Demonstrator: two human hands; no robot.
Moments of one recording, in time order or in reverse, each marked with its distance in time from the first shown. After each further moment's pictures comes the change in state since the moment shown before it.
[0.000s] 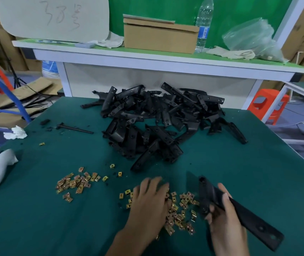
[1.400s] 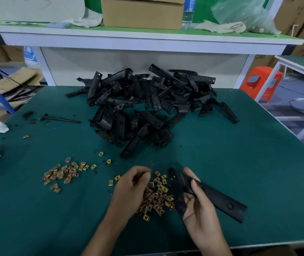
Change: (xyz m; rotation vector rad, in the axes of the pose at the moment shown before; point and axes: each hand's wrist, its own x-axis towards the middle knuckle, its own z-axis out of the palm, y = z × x) left_hand -0.006 -0.008 -0.012 -0.850 0.149 -0.291; right_hand -0.010 0.014 0.009 0.237 -0.244 0.255
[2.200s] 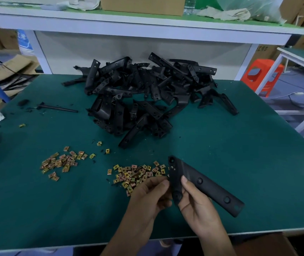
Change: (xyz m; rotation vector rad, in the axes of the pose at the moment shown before) left_hand -0.046 0.021 0.038 -0.820 -0.144 -0.456; right_hand 0.000 0.005 -0.010 0.001 -0.019 0.100
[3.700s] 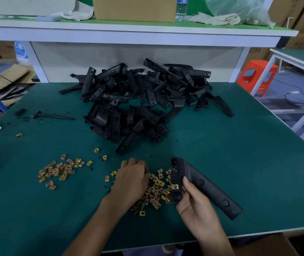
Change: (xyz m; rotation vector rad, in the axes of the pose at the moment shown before) left_hand 0.072 0.036 -0.032 1.627 0.120 0.534; right_hand 0.003 -0.005 0.002 0.055 0.027 0.027
